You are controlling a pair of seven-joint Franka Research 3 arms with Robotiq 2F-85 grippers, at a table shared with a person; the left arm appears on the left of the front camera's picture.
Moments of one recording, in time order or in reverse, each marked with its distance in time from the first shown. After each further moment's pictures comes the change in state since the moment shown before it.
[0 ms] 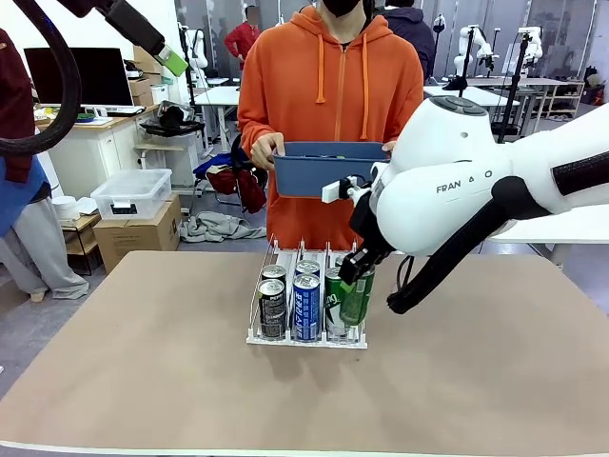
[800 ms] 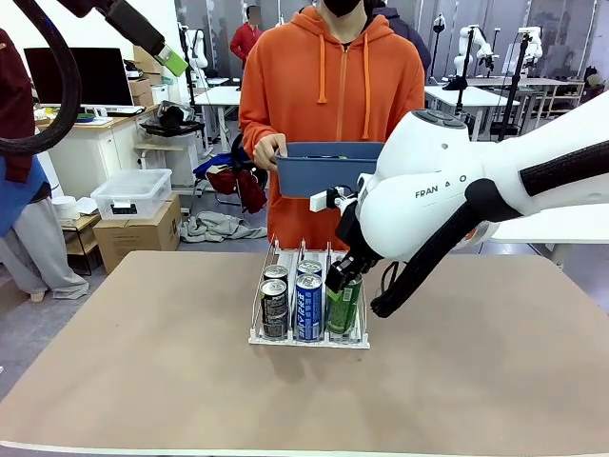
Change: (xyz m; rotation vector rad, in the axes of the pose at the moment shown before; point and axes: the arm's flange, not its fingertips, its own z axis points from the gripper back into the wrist) left arm 0.000 0.000 0.000 0.000 0.000 0.000; right arm 0.008 0.000 -0.022 0.032 0.010 -0.024
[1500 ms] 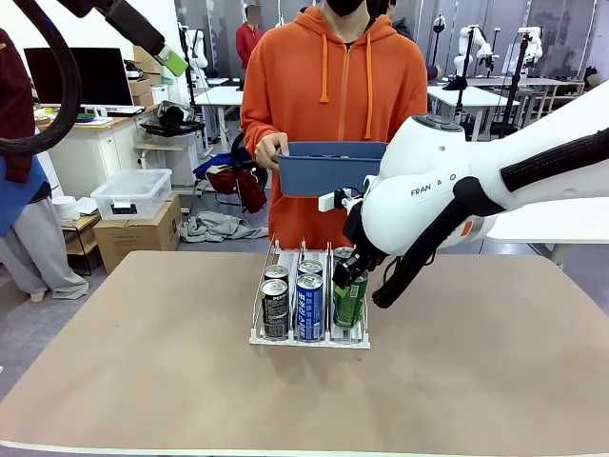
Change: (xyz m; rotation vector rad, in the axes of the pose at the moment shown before) left arm 0.000 0.000 0.000 0.000 0.000 0.000; right arm 0.005 -0.026 -0.019 -0.011 0.026 -0.023
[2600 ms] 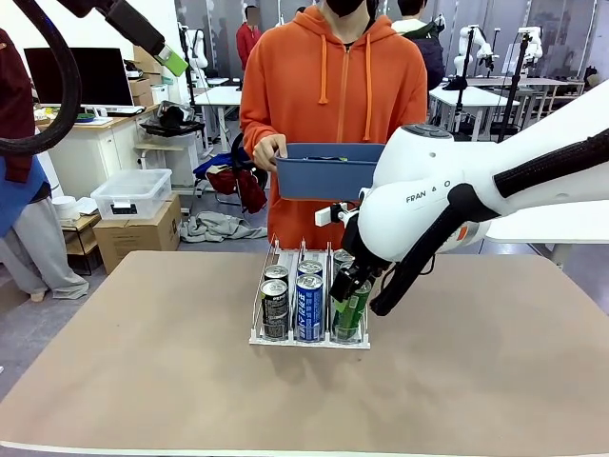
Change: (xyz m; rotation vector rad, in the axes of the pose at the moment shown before) left arm 0.000 0.000 0.000 0.000 0.000 0.000; right arm -0.007 0.007 -0.011 0.019 0.073 0.017
